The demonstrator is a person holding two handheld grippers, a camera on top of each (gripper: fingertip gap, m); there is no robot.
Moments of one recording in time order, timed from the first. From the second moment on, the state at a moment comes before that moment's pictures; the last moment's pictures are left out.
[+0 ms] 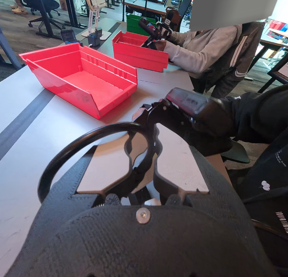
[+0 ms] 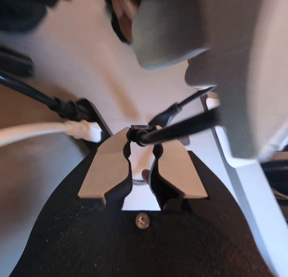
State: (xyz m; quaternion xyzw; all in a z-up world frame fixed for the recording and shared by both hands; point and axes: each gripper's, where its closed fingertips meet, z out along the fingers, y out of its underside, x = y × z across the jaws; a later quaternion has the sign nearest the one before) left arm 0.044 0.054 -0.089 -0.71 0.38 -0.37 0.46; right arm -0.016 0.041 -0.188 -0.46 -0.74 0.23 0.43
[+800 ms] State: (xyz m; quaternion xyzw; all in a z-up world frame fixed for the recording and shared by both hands) left arm -0.020 -0.031 -0.248 -0.75 0.49 -0.08 0.43; right arm 0.058 0.026 -0.009 -0.48 -0.58 0.35 0.56
